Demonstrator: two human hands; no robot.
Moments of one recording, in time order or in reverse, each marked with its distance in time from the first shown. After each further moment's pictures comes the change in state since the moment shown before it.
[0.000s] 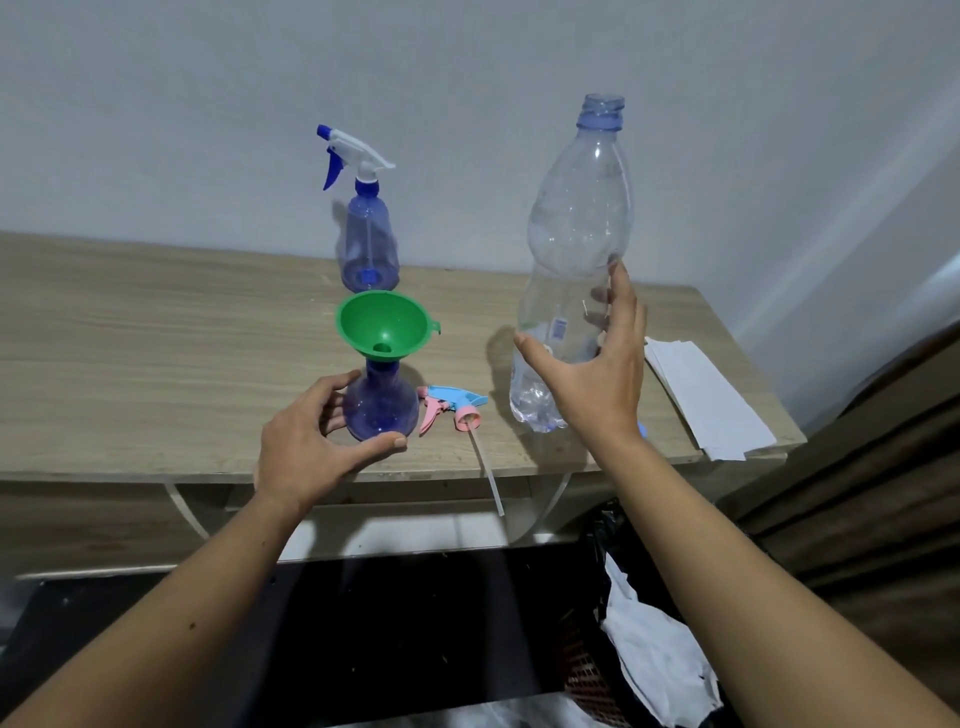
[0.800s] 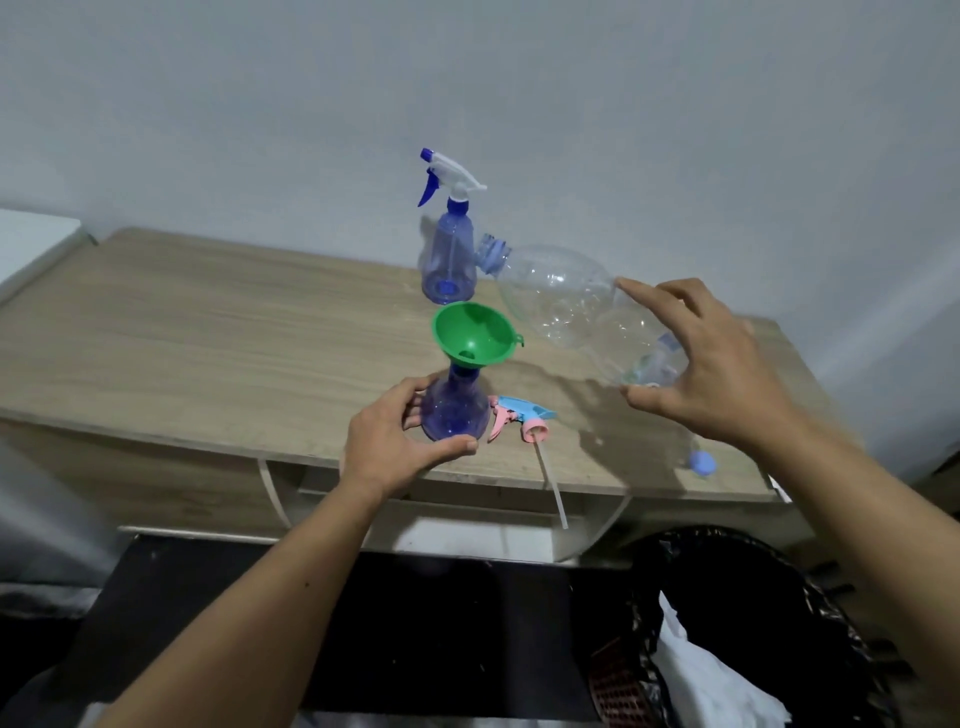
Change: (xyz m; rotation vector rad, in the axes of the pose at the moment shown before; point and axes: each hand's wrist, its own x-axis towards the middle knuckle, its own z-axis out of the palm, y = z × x) left_hand -0.002 0.004 -0.001 -0.008 -0.007 0.016; right_hand 0.047 -0.030 -0.053 -0.540 -0.534 -0.434
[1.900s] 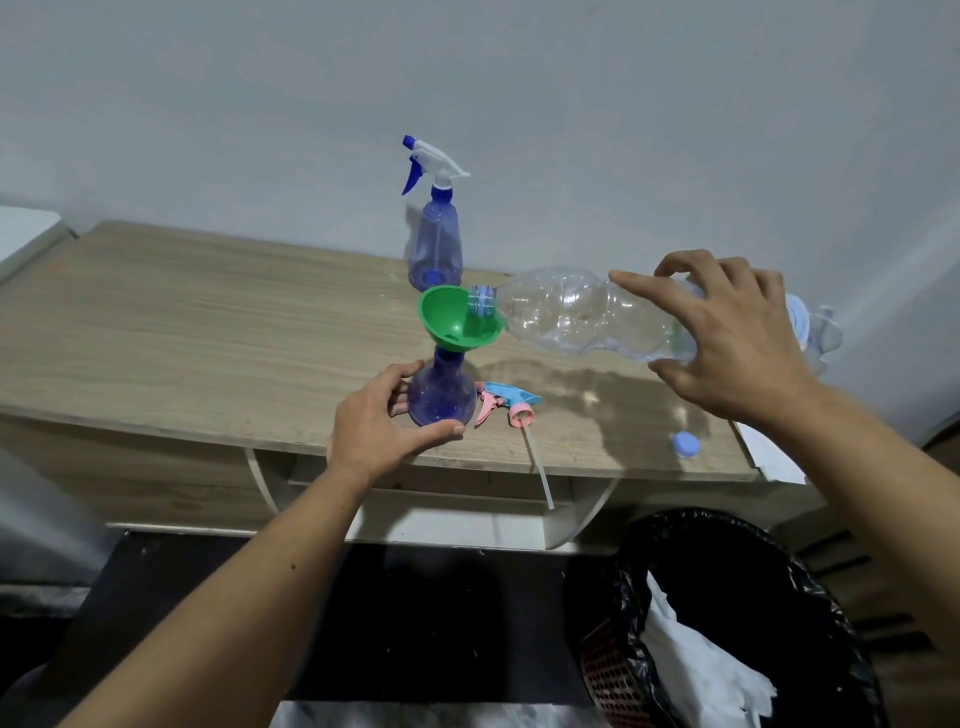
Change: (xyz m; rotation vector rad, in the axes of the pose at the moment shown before) left_hand -0.002 0.005 -0.001 0.058 0.029 -0.012; right_hand -0.010 0.014 -0.017 -0.310 0.110 -0.091
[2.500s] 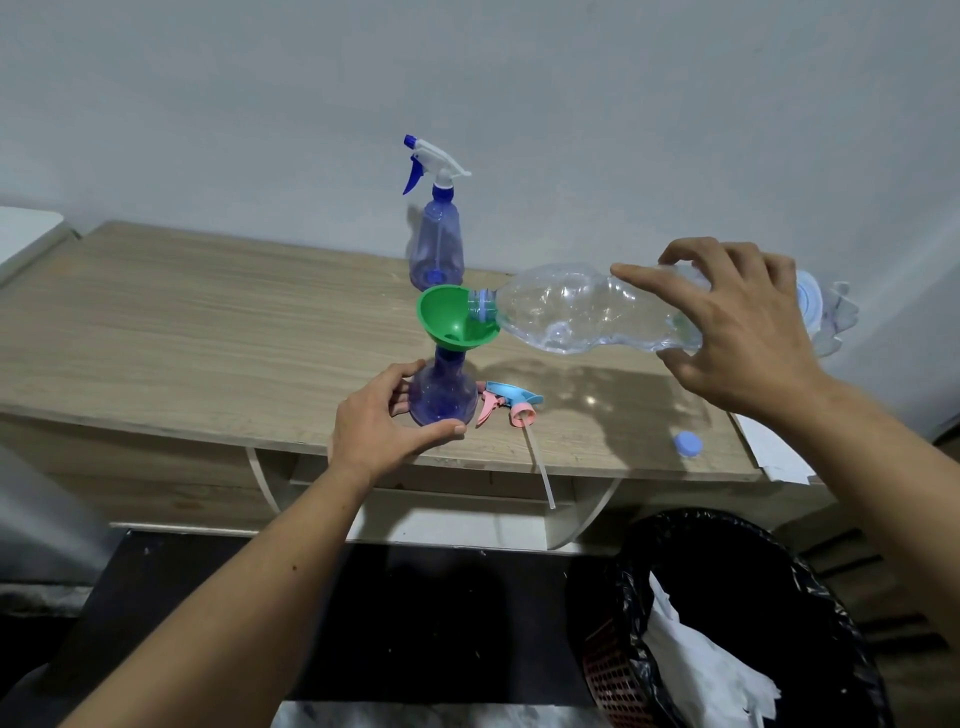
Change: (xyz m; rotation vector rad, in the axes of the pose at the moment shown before) left_hand 0.000 -0.003 0.000 -0.025 -0.005 -0.009; right_hand 0.004 0.002 -0.003 -0.024 0.066 -0.035
